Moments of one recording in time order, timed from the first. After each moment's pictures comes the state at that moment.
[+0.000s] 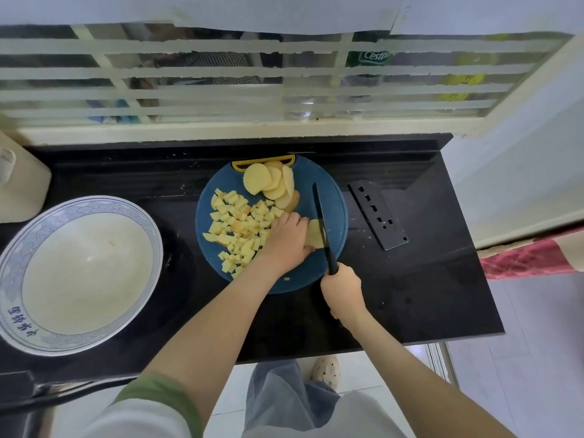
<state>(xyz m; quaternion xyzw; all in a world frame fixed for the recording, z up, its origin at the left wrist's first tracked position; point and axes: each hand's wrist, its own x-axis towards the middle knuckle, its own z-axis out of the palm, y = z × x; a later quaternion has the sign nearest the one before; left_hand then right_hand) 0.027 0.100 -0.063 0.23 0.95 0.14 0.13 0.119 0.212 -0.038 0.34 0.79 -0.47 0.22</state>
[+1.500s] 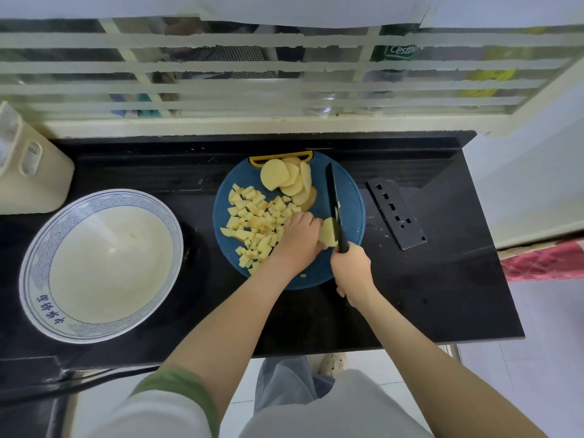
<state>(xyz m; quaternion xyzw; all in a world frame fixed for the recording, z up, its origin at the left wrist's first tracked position) 0.033 0.091 -0.066 0.22 0.95 0.17 0.12 0.089 0.199 -0.040 0.37 0.76 -0.50 0.18</state>
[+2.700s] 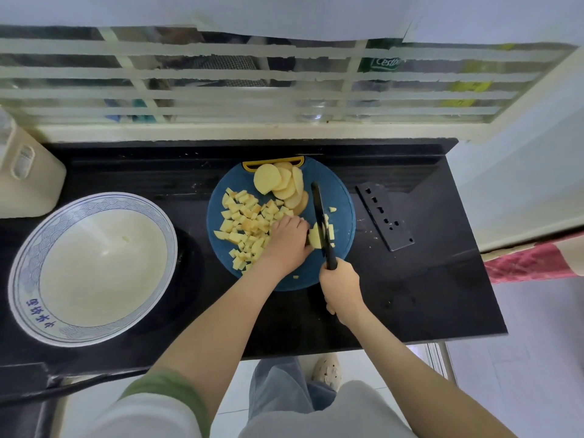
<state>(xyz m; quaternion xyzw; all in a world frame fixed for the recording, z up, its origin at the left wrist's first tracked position) 0.034 0.083 -0.066 0.22 0.96 0.16 0.10 0.116 0.190 -0.041 0.37 0.75 -0.51 0.18</state>
